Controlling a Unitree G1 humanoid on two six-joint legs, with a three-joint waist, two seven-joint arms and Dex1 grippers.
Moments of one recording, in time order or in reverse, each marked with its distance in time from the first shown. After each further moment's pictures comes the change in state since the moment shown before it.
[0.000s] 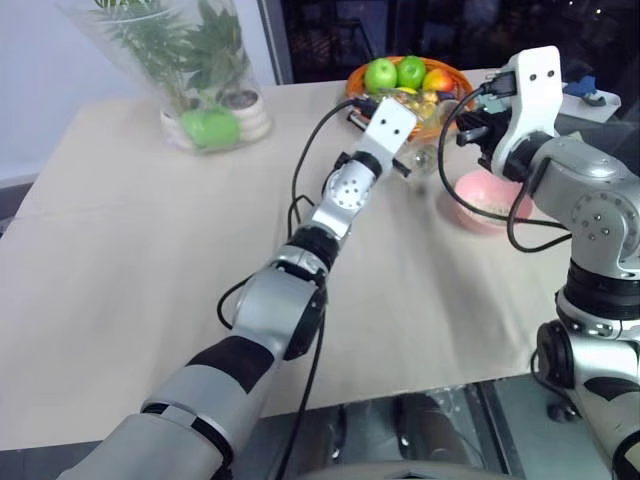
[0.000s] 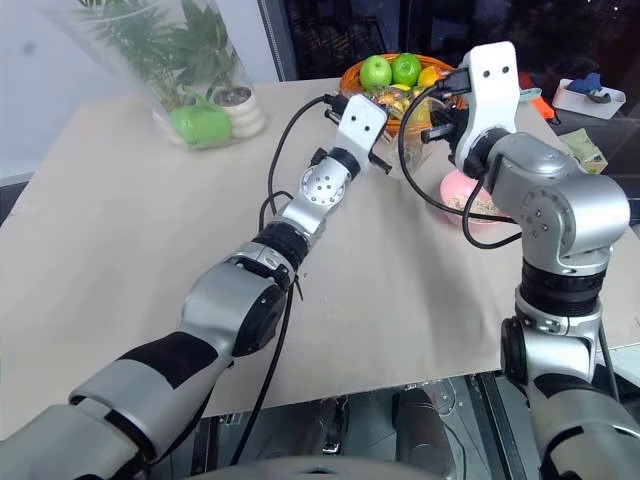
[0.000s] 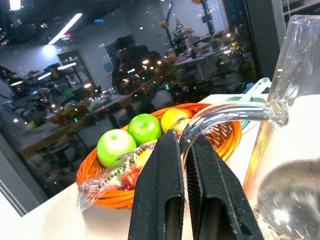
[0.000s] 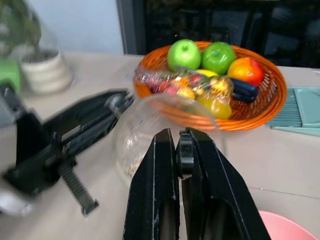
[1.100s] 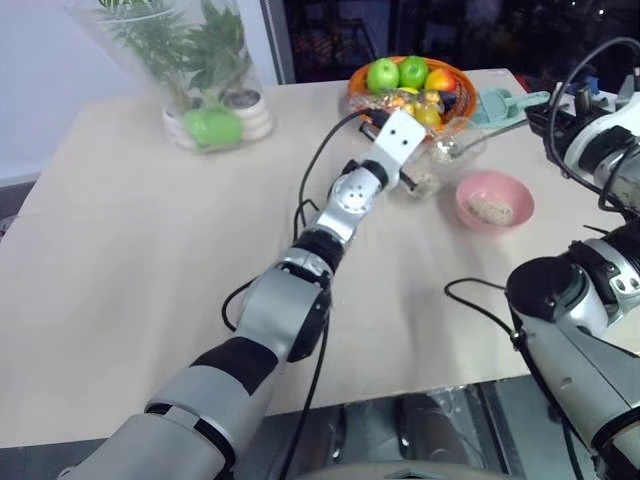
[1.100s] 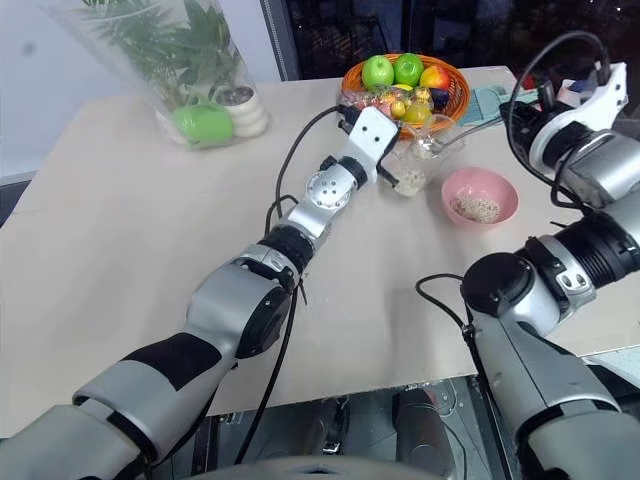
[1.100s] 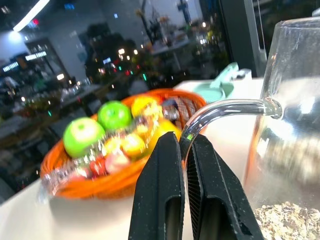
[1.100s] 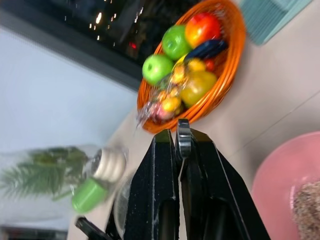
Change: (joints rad) left arm -0.001 -0.023 0.001 0.045 0.001 0.043 -0.099; right arm -0.362 0.236 -1.043 0.262 0.127 0.439 -0.329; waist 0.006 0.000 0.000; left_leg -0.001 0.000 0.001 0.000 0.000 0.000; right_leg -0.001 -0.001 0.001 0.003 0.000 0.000
